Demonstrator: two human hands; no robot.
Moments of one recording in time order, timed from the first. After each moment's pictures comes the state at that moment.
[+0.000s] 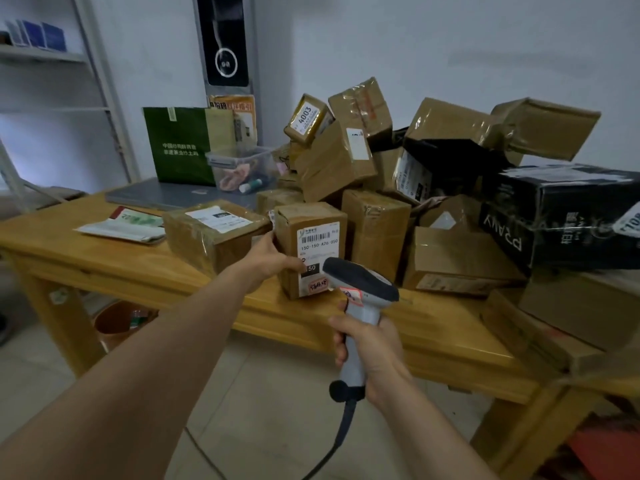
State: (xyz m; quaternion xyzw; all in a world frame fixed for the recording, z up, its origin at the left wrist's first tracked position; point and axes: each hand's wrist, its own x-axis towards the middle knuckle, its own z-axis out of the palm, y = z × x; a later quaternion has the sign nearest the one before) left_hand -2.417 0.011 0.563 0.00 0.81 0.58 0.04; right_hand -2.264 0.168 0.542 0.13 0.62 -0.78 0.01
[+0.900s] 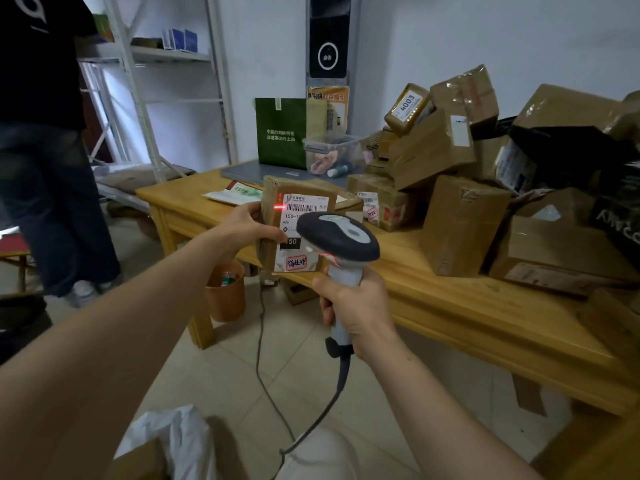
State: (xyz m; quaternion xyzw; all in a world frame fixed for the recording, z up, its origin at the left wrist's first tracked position) left_hand -2.309 -0.153 0.592 -0.06 0.83 0.55 -0.05; right_hand -2.213 0.055 0.571 -0.06 0.69 -0.72 0.06
